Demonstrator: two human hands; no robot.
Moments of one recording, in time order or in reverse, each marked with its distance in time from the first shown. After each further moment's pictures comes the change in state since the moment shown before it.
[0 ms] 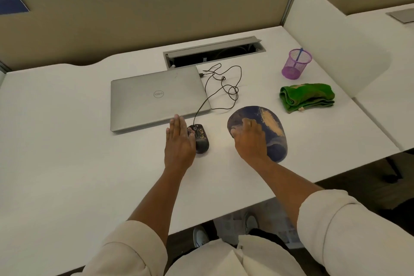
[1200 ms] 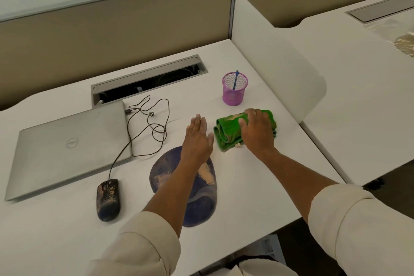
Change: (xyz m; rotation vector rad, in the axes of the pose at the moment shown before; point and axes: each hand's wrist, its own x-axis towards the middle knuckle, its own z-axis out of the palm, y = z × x) left_hand 0.160 0.268 0.157 0.023 -0.264 0.155; right_hand 0.191 0.244 -0.084 0.089 0.171 0.035
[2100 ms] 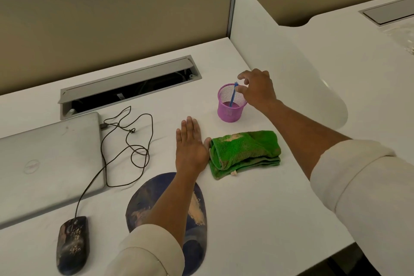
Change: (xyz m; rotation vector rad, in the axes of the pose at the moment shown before) left_hand 0.088 -0.012 0.039 0.186 0.023 -0.100; right_hand 0.204 0.005 0.001 0.060 -0.175 -0.085
